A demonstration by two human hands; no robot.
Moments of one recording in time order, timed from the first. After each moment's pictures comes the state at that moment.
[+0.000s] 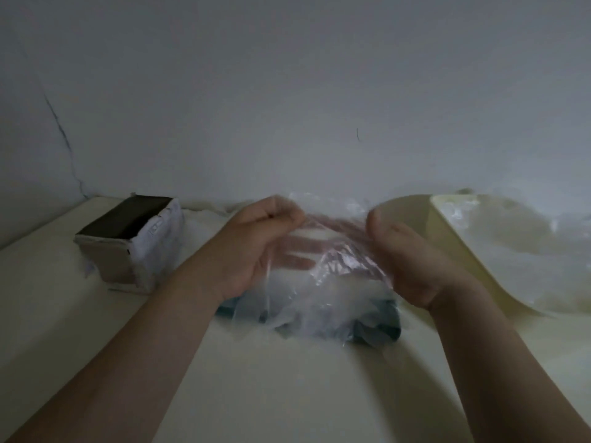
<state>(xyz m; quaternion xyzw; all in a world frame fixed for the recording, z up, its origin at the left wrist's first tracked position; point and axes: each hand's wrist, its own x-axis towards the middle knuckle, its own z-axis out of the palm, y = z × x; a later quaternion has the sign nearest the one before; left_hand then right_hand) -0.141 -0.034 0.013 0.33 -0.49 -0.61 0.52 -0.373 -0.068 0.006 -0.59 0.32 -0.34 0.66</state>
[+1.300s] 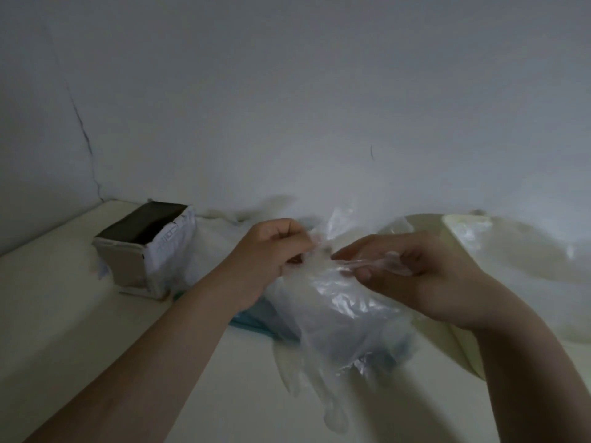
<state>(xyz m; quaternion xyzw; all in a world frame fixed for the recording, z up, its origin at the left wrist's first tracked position) -0.137 -0.046 -0.001 0.45 -0.54 -0.49 0.51 -0.378 -0.040 0.040 -0.83 0.30 -0.31 0.35</state>
